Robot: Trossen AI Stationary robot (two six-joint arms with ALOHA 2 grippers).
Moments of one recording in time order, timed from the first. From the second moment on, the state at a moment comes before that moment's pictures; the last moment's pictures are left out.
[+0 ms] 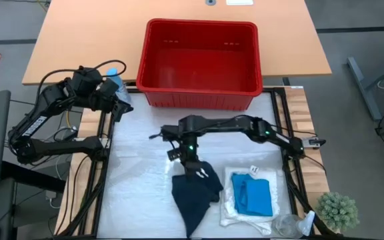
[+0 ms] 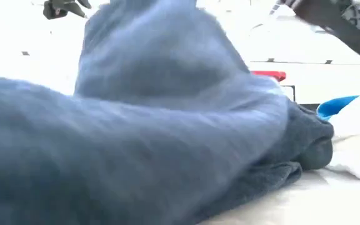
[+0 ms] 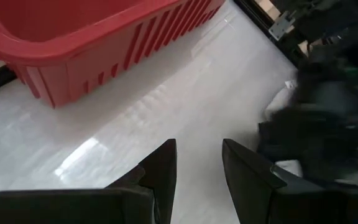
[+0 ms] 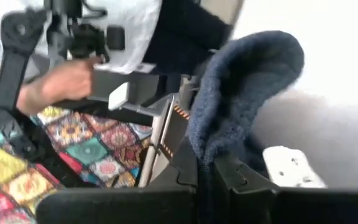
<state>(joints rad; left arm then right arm) 0.61 0.90 1.35 -1.14 0.23 -0.36 -0.02 2.39 2.33 -1.34 -1.08 -0.19</state>
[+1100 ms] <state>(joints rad) 0.59 1.02 1.35 -1.11 0.07 -0.27 -0.43 2.54 2.36 -1.13 -0.75 0.03</state>
